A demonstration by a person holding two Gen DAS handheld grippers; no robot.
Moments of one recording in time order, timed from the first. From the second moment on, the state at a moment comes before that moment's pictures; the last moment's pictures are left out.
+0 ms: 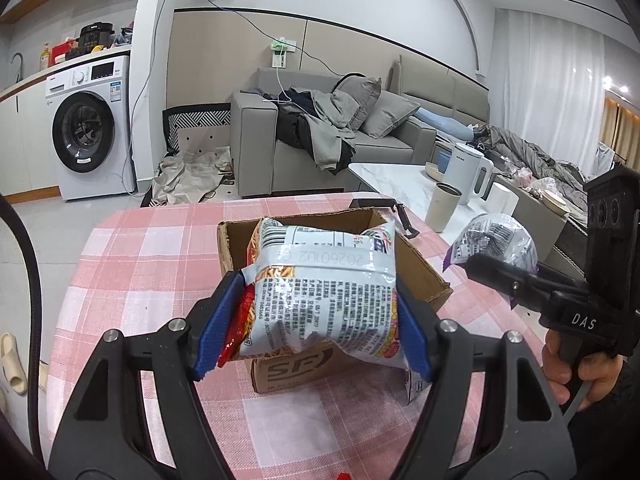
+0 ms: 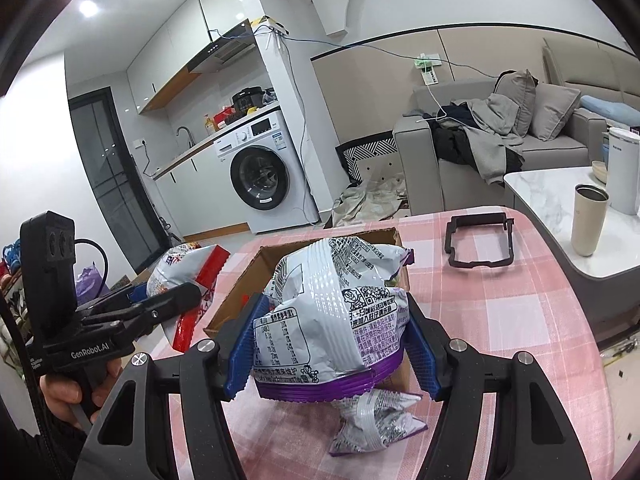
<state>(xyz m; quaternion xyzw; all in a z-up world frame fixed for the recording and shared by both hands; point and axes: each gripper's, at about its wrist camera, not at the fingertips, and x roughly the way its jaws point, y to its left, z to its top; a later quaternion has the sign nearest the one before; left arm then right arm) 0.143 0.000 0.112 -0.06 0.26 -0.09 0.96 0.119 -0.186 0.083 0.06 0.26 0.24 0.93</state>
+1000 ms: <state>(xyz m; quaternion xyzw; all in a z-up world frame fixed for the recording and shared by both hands) 0.228 -0.009 0.062 -0.04 0.30 -0.07 0.95 0.195 -0.151 0.065 0.02 0.31 0.23 0.92</state>
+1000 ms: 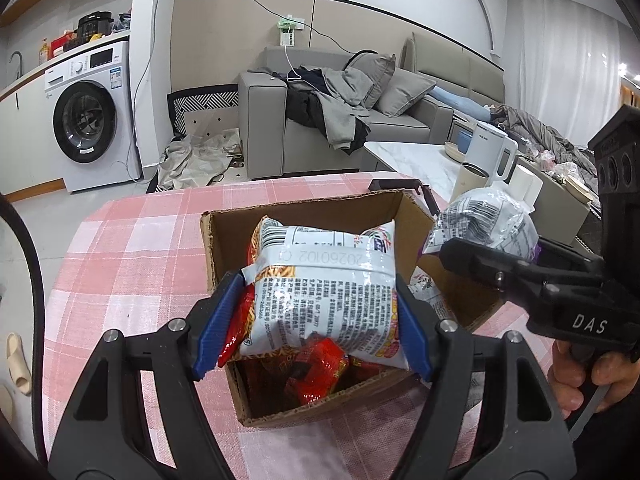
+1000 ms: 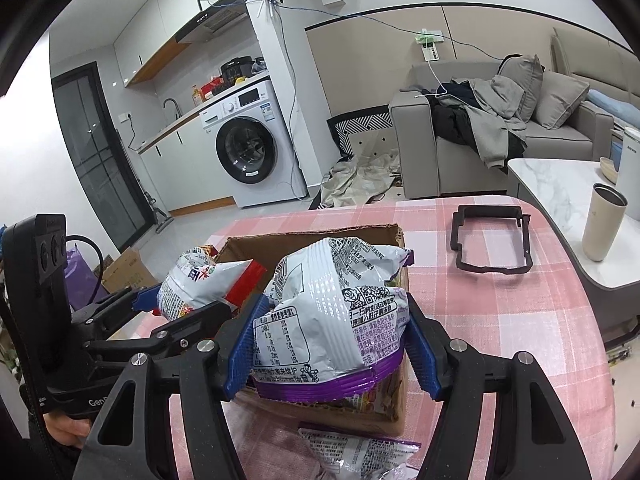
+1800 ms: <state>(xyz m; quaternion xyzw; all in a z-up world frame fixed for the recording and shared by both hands) 0.257 -0.001 0.044 -0.03 0.33 -0.07 0.94 0.243 -0.133 0.059 0.02 0.33 0.22 0.92</state>
